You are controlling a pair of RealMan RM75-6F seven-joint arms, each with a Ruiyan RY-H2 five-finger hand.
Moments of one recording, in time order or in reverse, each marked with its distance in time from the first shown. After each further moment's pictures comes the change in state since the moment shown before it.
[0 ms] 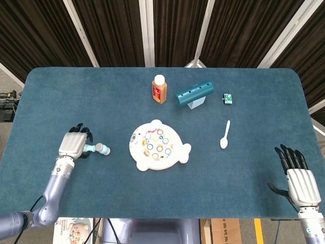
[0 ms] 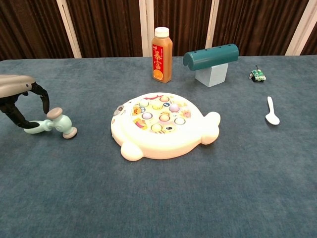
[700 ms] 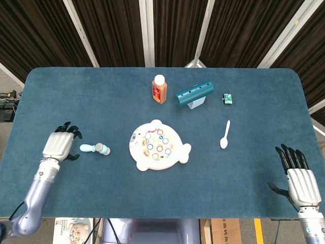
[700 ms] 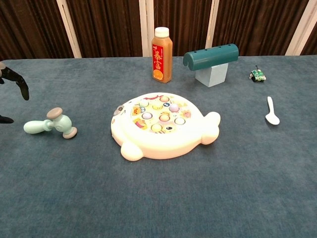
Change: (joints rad) left arm 0.105 0.137 -0.029 -0.101 0.103 -0.016 -0.051; right arm -0.001 -0.004 0.003 0.003 0.003 0.004 -0.013
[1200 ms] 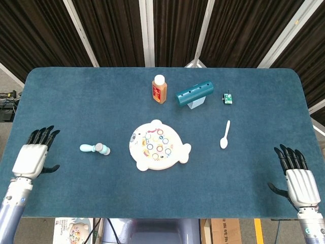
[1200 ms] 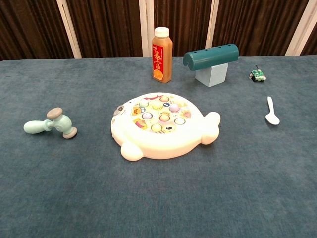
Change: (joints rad) left arm 0.226 0.142 0.054 -0.058 0.365 0.142 -0.247; right arm -0.001 -0.006 -0.004 0.007 -0.016 0.011 -0.021
